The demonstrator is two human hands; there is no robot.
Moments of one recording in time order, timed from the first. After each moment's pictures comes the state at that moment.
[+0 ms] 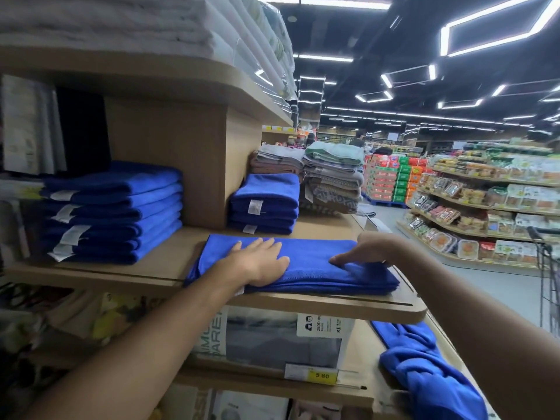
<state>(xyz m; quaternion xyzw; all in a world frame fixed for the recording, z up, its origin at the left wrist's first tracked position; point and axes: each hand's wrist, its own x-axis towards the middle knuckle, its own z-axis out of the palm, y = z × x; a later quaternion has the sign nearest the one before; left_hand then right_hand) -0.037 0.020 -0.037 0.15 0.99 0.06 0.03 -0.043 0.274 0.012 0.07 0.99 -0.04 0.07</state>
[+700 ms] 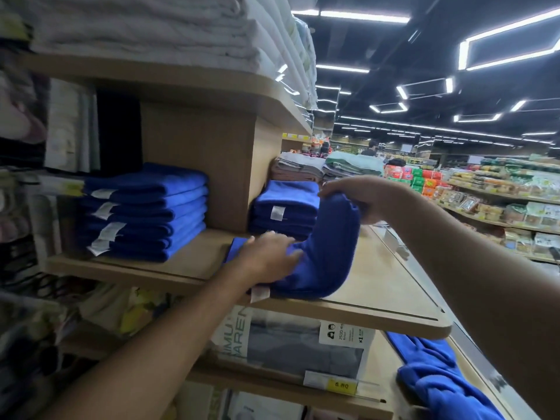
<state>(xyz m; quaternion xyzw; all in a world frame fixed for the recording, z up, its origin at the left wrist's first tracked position) -0.035 -0.010 -0.034 0.17 0.96 0.19 -0.13 -0.043 0.182 0.103 -0.02 0.80 -0.59 0.13</state>
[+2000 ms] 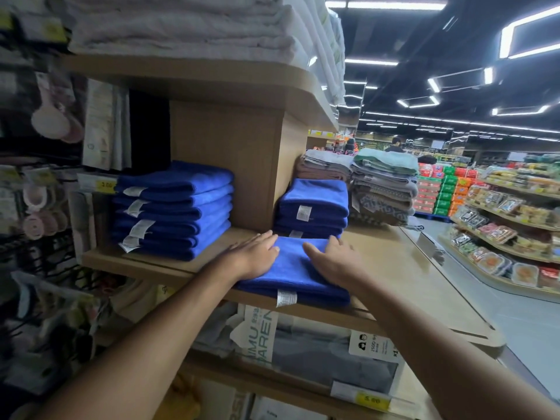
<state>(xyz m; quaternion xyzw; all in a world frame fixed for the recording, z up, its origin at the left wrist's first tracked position) -0.069 -0.086 -0.057 0.09 0.97 0.22 -0.04 -0.065 0.122 -0.043 -0.03 0.98 -0.17 -0.10</state>
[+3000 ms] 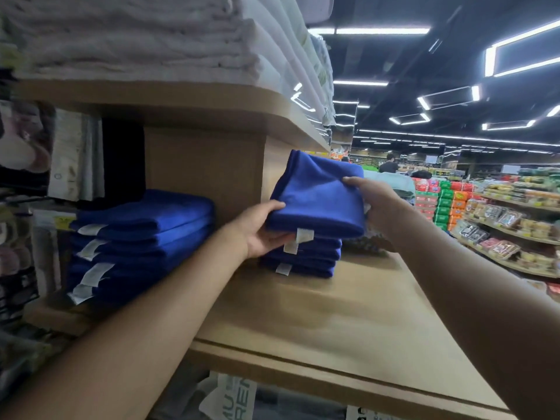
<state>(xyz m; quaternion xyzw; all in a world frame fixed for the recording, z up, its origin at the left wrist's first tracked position) -0.121 -0.042 0.054 0.00 0.50 0.86 0.07 -0.177 0.181 0.107 0.00 0.69 -0.72 -0.10</state>
